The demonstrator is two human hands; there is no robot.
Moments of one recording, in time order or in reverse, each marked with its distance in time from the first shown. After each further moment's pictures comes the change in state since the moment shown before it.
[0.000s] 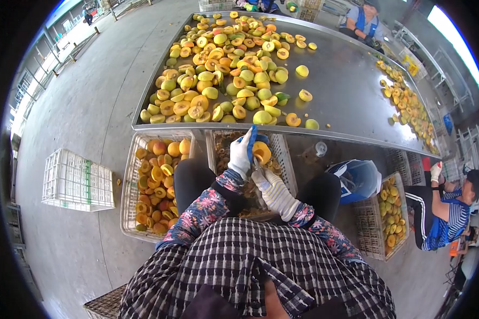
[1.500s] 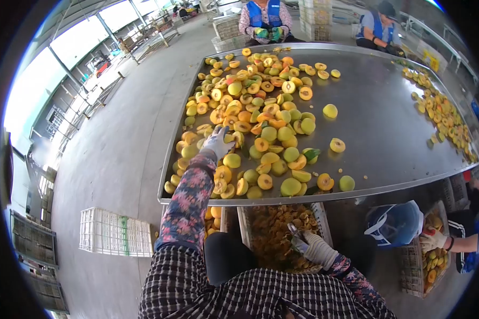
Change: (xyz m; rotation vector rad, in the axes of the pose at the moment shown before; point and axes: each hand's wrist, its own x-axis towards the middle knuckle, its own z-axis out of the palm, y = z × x) left_hand 0.257 0.193 -0.071 1.901 0.007 0.238; right_hand 0.088 0.035 -0.086 -0.336 -0.079 -0.047
